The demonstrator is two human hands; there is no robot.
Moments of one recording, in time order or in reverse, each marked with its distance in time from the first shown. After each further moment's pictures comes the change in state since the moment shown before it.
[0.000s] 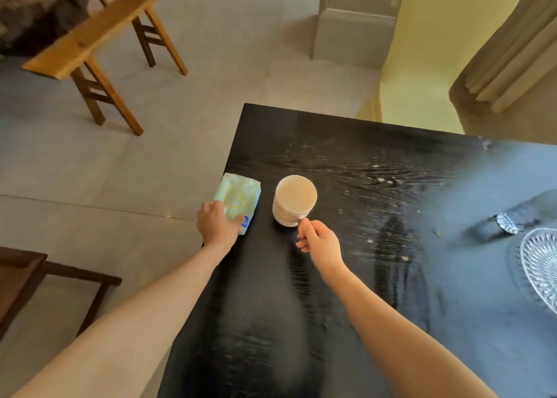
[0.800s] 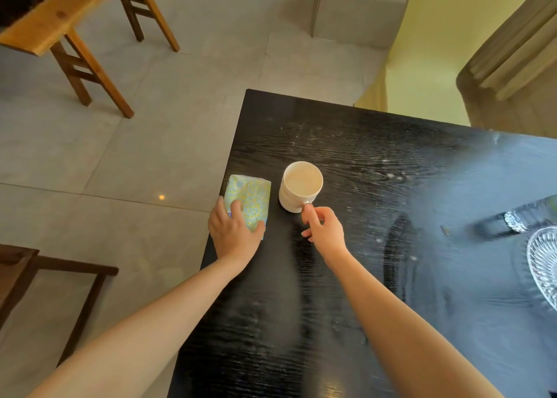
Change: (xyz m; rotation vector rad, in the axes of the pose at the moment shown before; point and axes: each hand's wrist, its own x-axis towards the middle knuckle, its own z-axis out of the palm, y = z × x) left_hand -0.017 0.000 0.016 0.193 0.023 0.187; right_hand 0.031 -0.013 0.015 -0.168 0.065 0.037
